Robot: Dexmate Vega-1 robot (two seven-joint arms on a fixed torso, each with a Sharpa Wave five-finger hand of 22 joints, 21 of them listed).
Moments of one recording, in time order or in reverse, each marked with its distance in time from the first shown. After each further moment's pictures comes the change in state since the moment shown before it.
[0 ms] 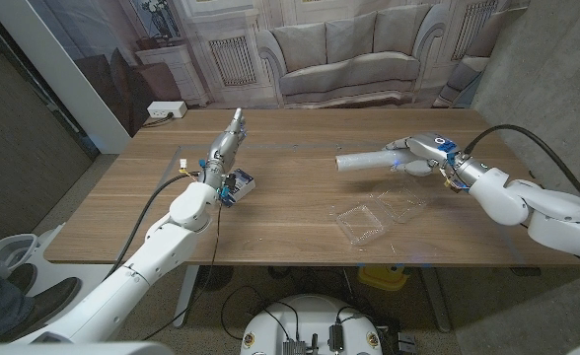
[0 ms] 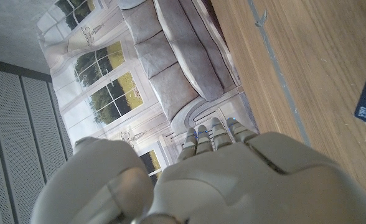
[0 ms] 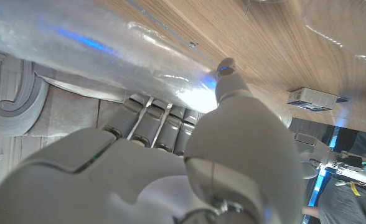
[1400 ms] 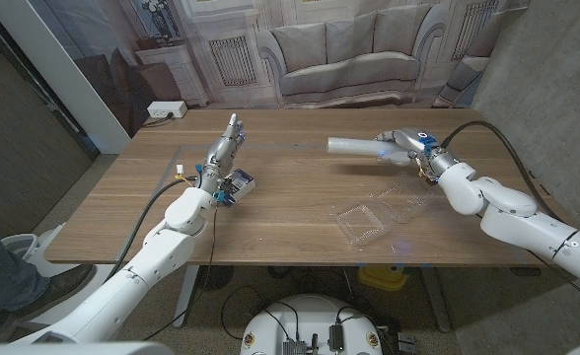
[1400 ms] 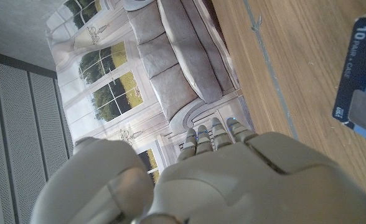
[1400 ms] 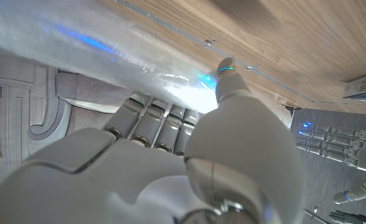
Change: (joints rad) left arm -0.006 -0.010 -0.002 0.110 -0.042 -0.104 -0.096; left_hand 0.000 0.000 0.000 0.000 0.000 -0.005 -0.005 0.000 0.000 0.000 0.000 0.000 0.000 0.000 0.000 0.000 0.000 0.000 0.000 0.000 0.000; right arm 0.189 0.182 -0.175 0.018 0.011 -0.240 0.076; right_hand 0.000 0.000 0.000 0.000 0.000 -0.005 -0.002 0.008 -0.005 0.000 0.000 0.017 -0.001 0.000 0.000 0.009 0.000 0.004 -0.004 -0.005 0.007
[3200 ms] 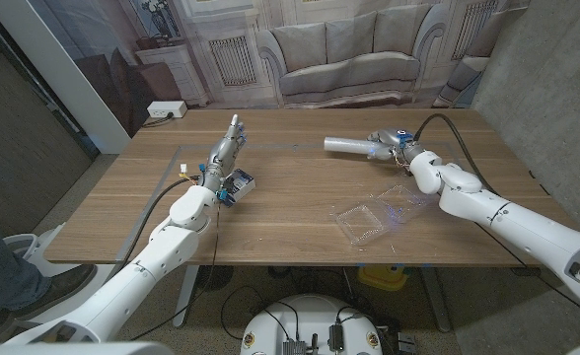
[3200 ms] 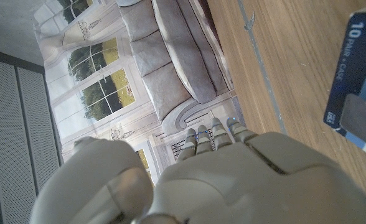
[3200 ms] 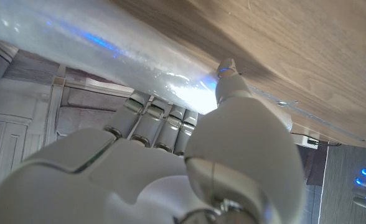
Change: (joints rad) left arm -0.055 -0.033 0.021 0.081 -0.013 0.003 -0.022; left_hand 0.004 -0.004 0.000 0.000 0.000 0.000 0.000 0.000 0.000 0.000 0.000 0.000 0.000 -0.004 0.004 0.000 0.000 0.000 0.000 0.000 0.000; right arm 0.334 0.222 -0.267 0.328 -0.054 -0.095 0.090; right_hand -0.005 0.005 0.000 0.000 0.003 -0.020 -0.005 0.018 0.000 -0.017 -0.004 0.016 0.000 -0.007 0.004 0.022 0.004 0.000 0.000 -0.018 0.001
